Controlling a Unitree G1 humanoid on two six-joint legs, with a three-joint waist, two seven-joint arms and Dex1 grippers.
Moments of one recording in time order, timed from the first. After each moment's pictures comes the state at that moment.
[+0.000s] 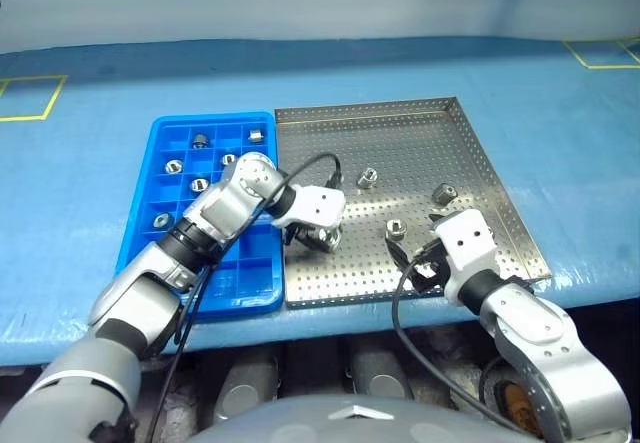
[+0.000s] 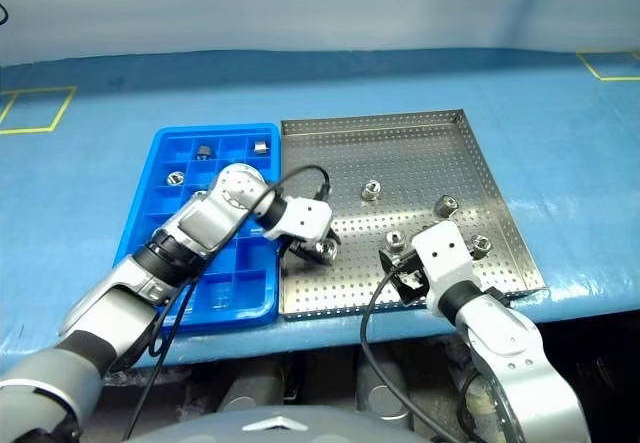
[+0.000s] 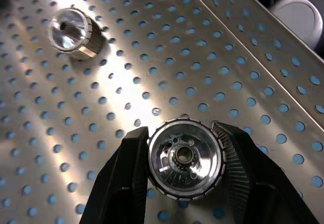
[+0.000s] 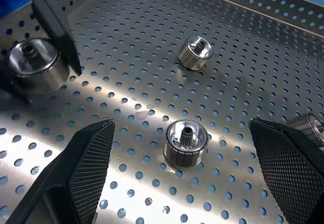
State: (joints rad) left arm -0.78 0.41 -0.50 0.18 0.04 0.22 -1.31; right arm 0.19 -0.46 0.03 -0.91 0.17 0.91 0.28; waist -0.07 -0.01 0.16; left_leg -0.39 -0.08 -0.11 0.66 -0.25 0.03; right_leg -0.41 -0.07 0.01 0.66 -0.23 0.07
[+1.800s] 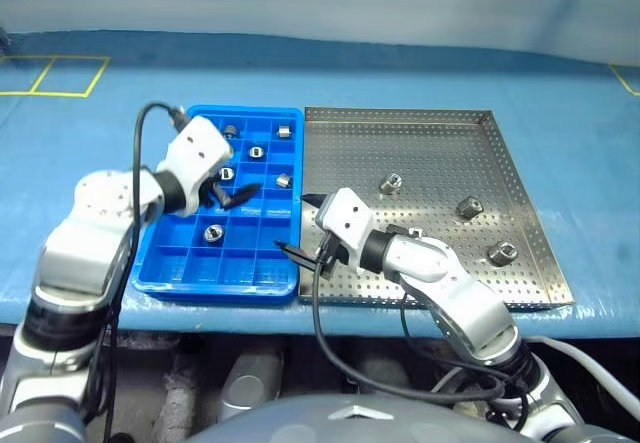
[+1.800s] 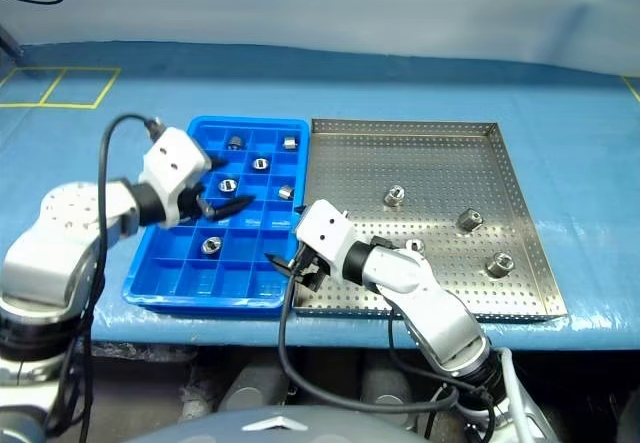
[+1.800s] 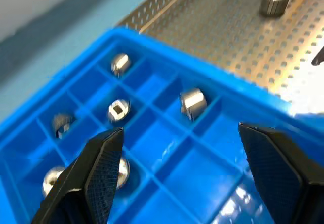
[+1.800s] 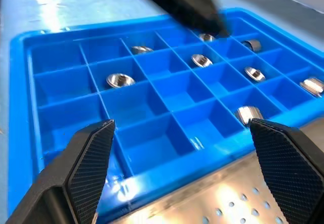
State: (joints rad) left arm -0.57 0.65 -0.08 -0.37 -0.19 0.84 -0.80; right arm -0.16 -0.39 0.40 -0.64 0.16 0.70 0.49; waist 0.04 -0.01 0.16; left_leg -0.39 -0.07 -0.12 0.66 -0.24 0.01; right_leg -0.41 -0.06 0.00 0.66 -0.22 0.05
